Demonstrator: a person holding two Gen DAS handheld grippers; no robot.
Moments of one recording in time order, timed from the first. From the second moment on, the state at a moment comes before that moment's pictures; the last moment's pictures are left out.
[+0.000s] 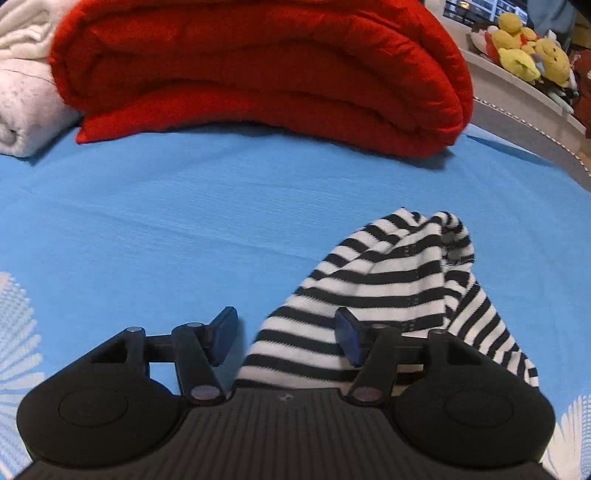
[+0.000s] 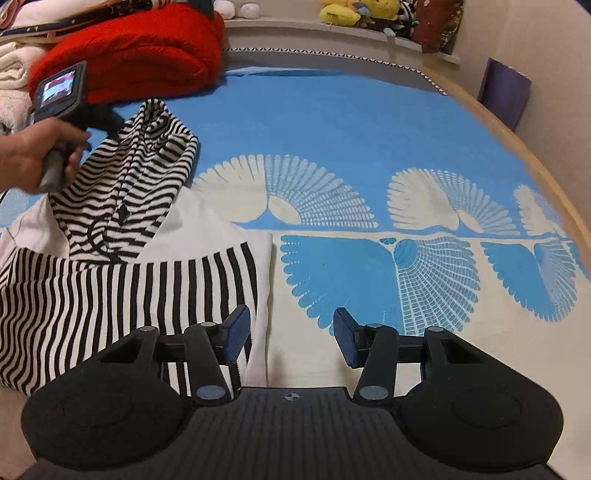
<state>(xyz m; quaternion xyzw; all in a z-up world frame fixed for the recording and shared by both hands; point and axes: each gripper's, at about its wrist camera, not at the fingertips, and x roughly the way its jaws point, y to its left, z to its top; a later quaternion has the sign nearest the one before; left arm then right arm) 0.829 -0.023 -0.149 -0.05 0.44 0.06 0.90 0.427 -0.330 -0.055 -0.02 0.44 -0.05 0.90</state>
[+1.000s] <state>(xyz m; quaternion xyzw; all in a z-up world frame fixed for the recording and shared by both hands) 0.454 0.085 -0.088 -0.23 0.57 -0.05 0.79 0.423 -0.308 -0.065 0.17 0.50 0.02 0.85</state>
